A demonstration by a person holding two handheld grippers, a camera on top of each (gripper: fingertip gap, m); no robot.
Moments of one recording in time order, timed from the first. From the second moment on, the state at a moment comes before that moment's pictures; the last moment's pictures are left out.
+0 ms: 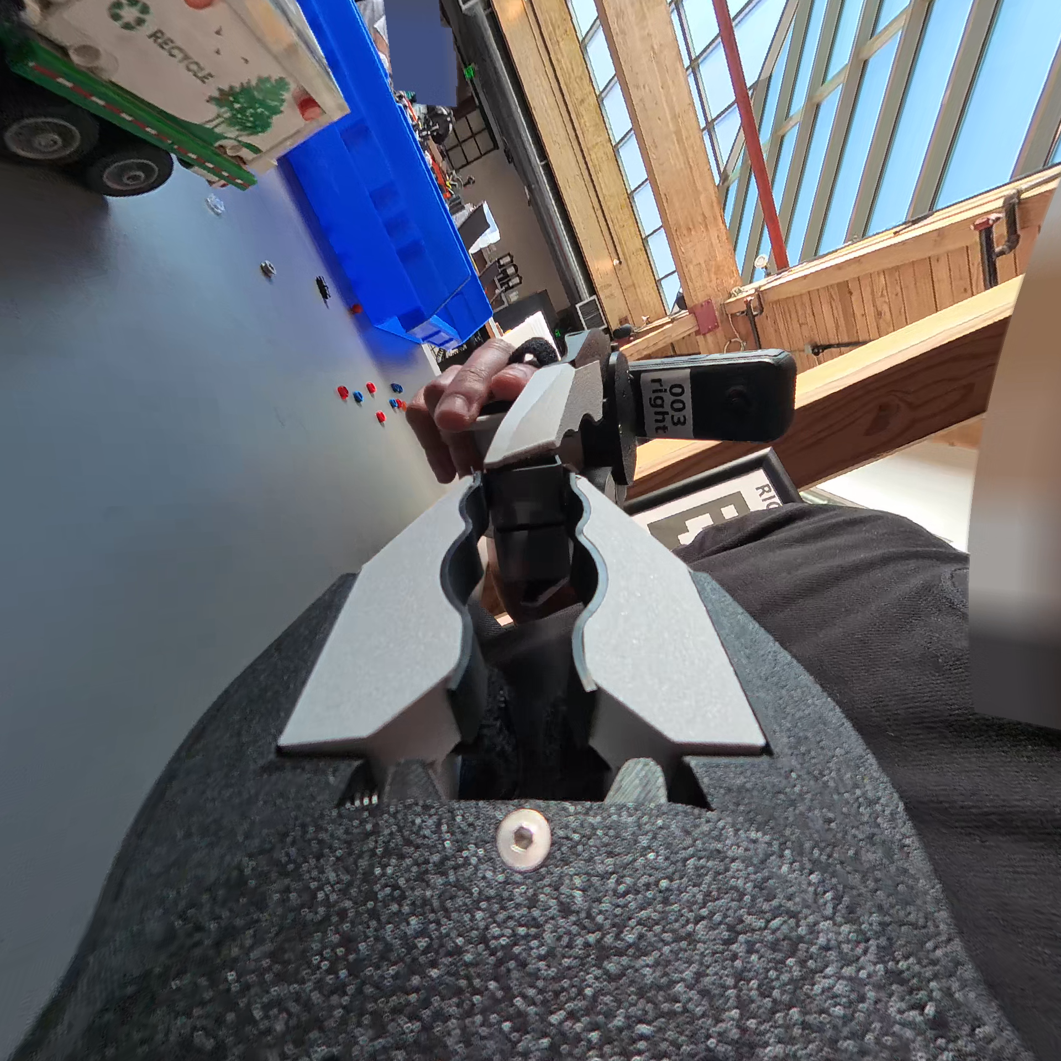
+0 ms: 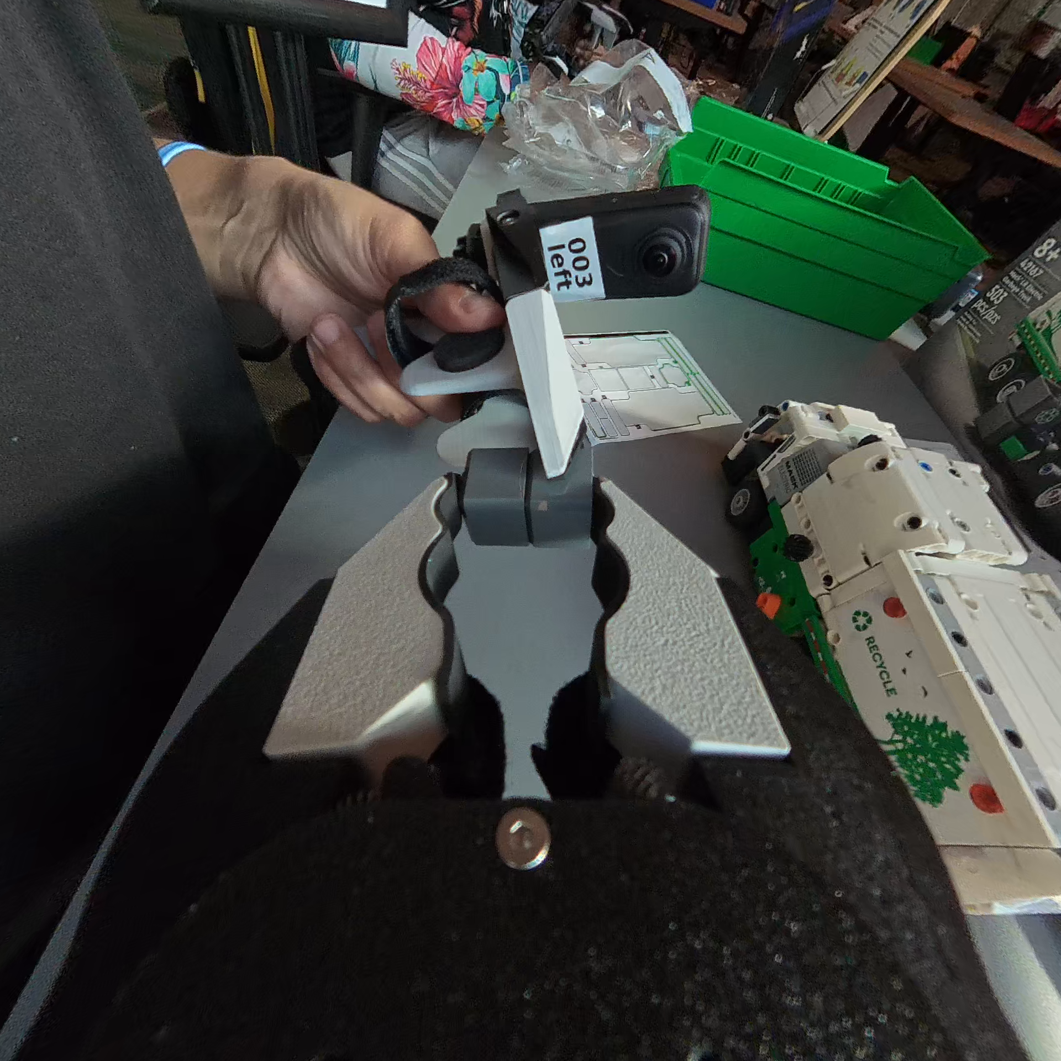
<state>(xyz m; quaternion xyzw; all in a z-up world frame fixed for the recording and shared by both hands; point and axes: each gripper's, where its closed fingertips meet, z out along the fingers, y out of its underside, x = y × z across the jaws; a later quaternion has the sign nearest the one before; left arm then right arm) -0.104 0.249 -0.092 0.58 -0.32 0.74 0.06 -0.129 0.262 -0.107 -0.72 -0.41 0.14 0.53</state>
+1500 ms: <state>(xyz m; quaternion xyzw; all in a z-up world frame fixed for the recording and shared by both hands) -0.112 0.252 -0.060 0.51 -0.28 0.80 0.13 -0.140 0.269 -0.066 -0.61 -0.34 0.22 0.68</state>
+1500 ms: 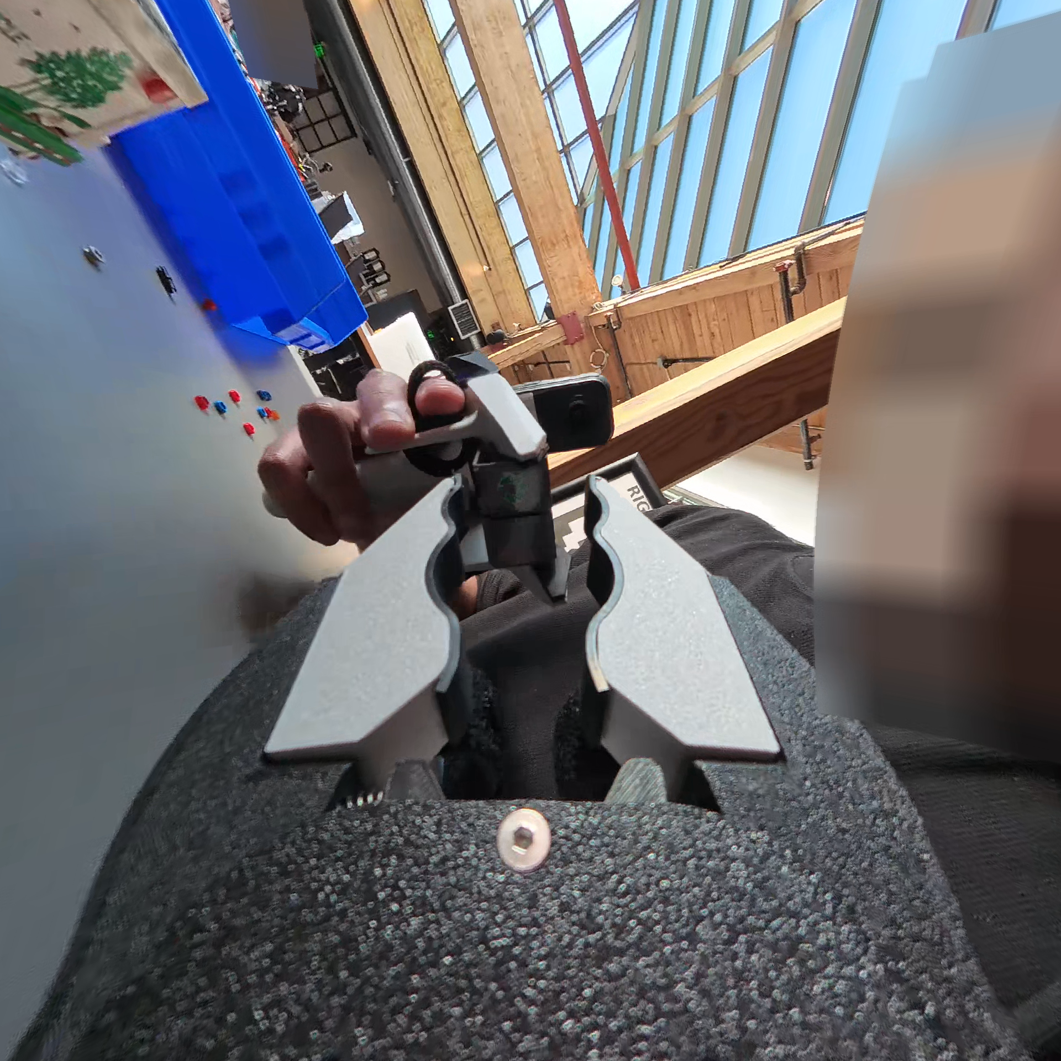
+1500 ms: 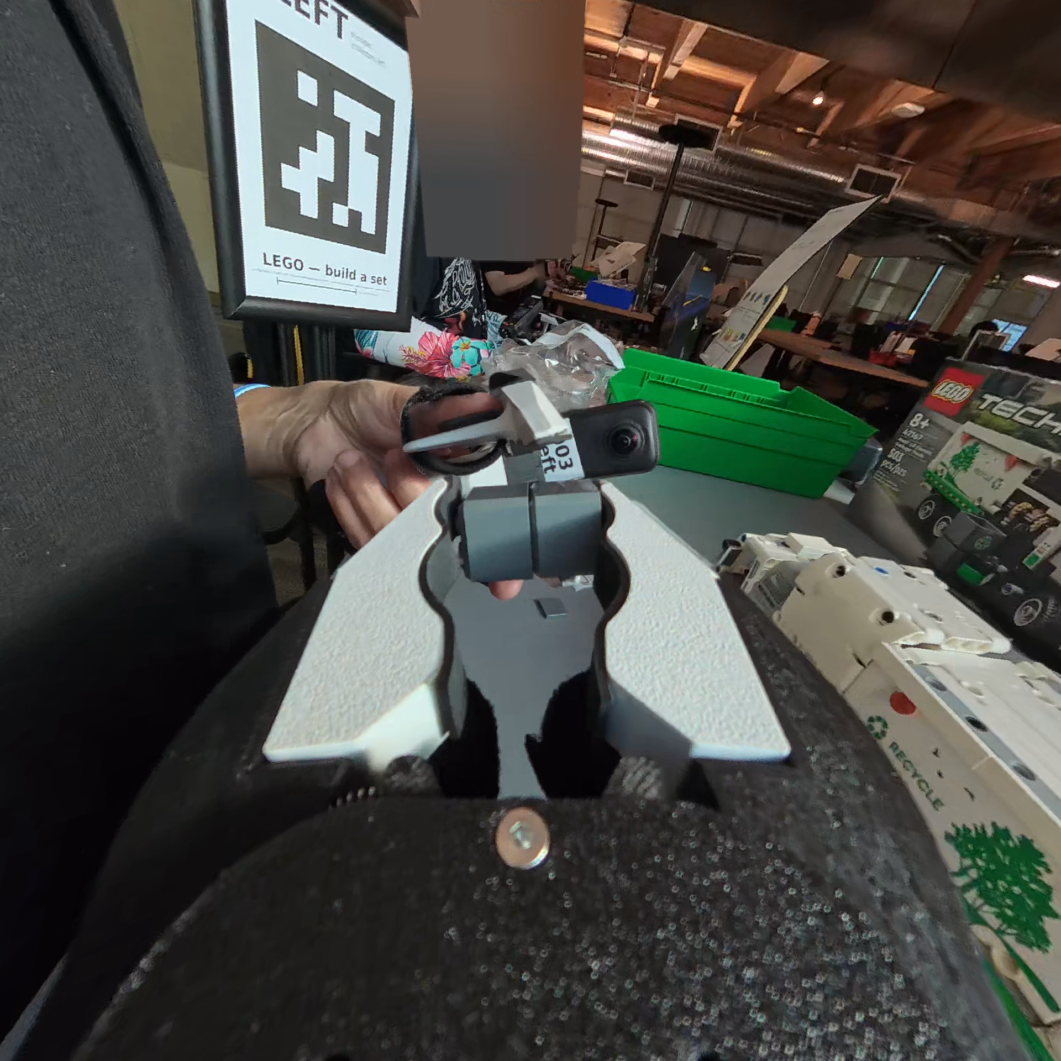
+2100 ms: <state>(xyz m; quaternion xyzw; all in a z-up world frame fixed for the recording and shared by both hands) -0.112 0.260 -0.075 0.53 -0.27 0.80 0.13 -0.137 0.277 -0.093 -0.71 -0.37 0.12 0.59</state>
